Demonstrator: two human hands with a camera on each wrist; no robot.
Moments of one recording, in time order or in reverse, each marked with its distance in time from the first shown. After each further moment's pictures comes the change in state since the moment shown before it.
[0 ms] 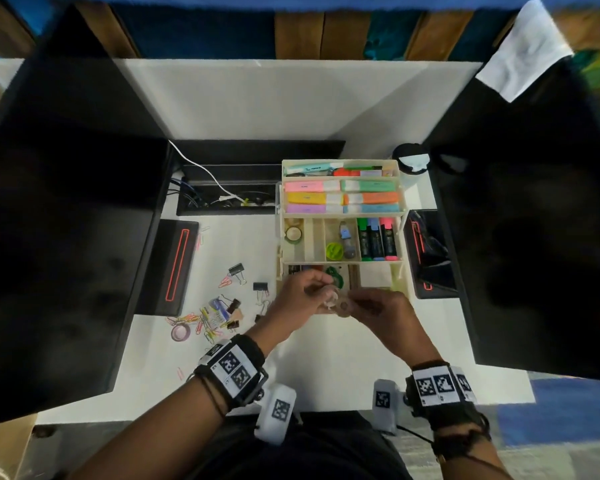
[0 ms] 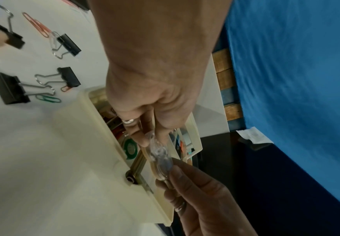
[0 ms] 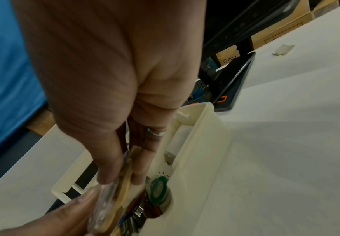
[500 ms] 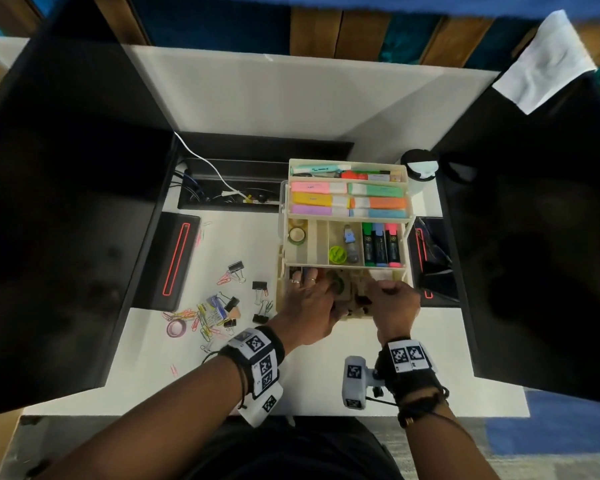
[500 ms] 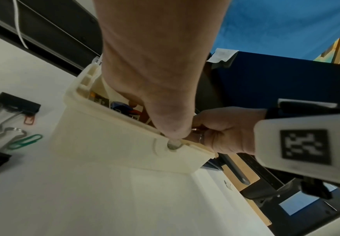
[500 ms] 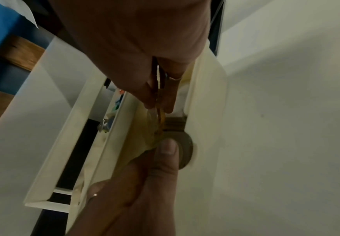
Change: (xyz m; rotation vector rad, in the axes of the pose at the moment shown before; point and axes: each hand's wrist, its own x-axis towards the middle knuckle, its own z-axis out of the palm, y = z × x) left_hand 0.019 -0.030 0.017 1.294 -0.030 0.424; right_hand 0.047 0.030 0.024 0.096 0.649 0.461
